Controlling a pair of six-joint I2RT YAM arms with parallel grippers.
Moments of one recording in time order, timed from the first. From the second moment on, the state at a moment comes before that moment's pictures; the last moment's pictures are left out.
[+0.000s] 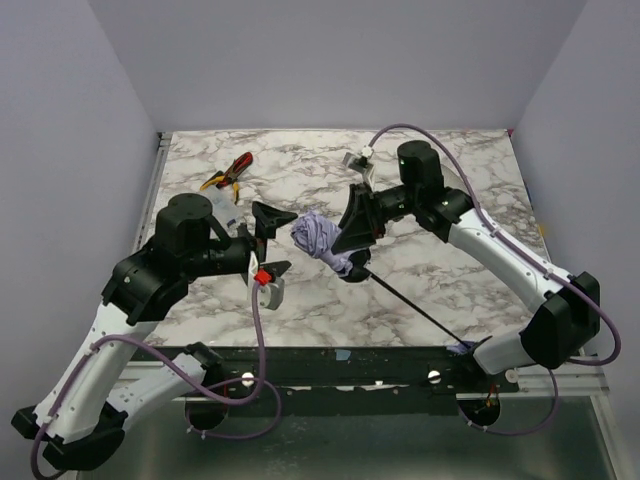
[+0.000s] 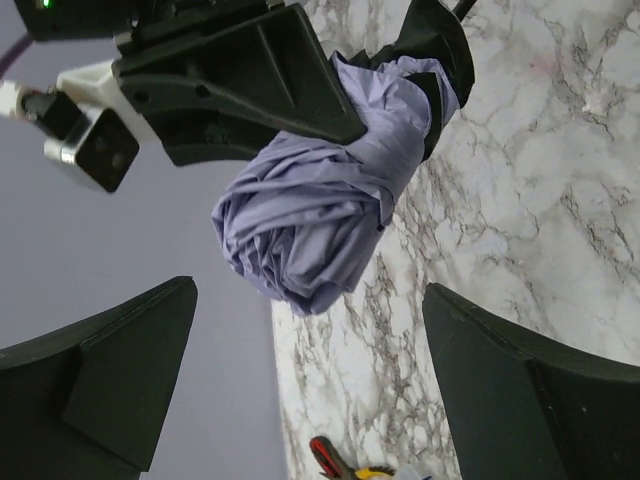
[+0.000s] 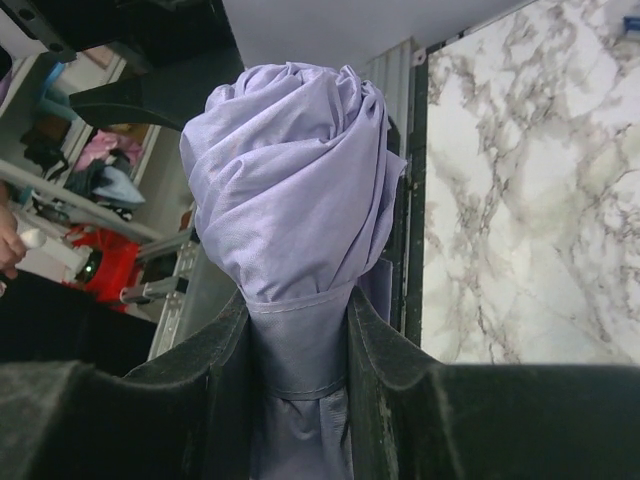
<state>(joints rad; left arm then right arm) -0.55 0.84 1.27 -0.83 0.69 1.23 0.56 1.45 1.29 -0.20 -1.25 0.30</state>
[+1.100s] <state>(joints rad) -0.93 0.87 1.15 -0.88 0.46 1.40 0.70 1.45 1.25 -0.40 -1.19 0.11</state>
